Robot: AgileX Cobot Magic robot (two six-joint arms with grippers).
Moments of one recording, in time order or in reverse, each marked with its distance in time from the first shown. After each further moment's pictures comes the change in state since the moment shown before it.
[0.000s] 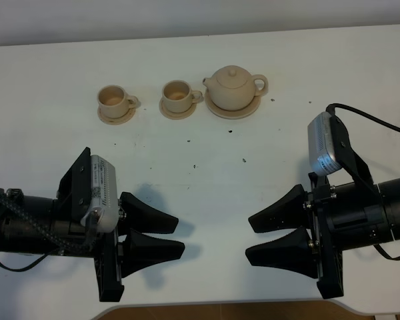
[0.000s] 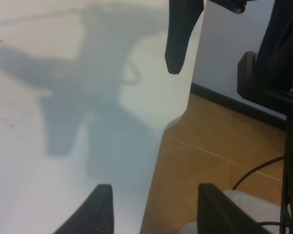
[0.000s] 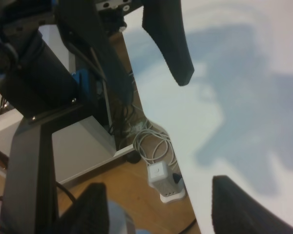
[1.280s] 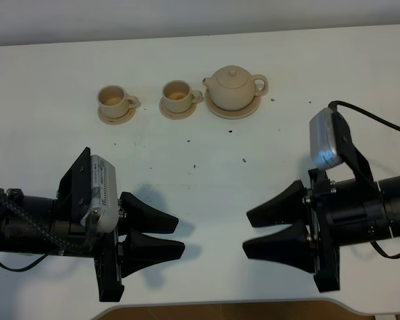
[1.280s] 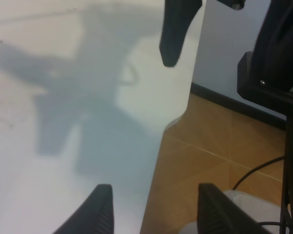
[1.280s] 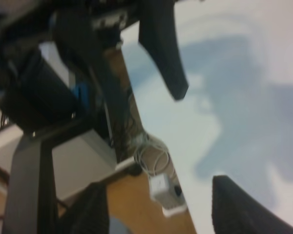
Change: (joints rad) left arm 0.000 0.000 0.000 0.000 0.000 0.001; right arm 0.000 0.000 0.000 0.064 0.000 0.000
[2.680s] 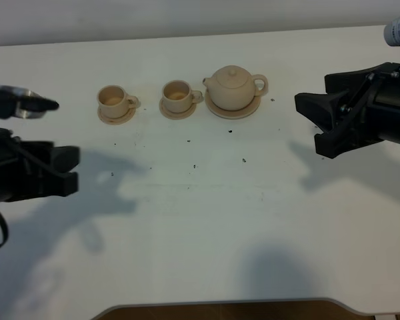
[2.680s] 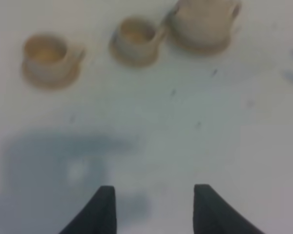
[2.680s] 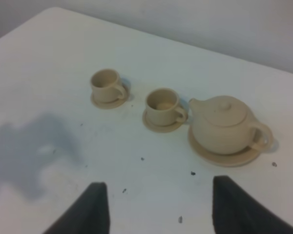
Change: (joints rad) left arm 0.038 -0.376 -0.164 1.107 -0.451 -1.637; right arm 0.000 -0.247 -0.184 -0.292 -0.684 0.572
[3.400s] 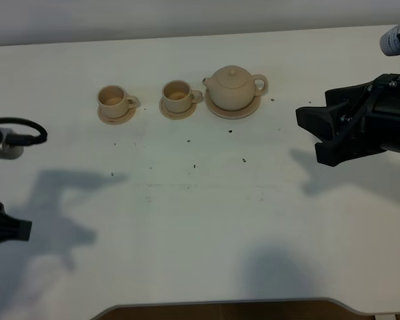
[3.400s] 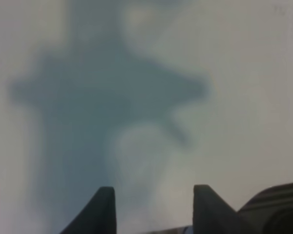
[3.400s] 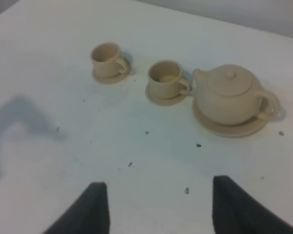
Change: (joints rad) left arm 0.025 -0.007 -0.071 0.392 0.542 -0.342; right arm 0.000 0.000 0.000 -0.188 0.038 0.220
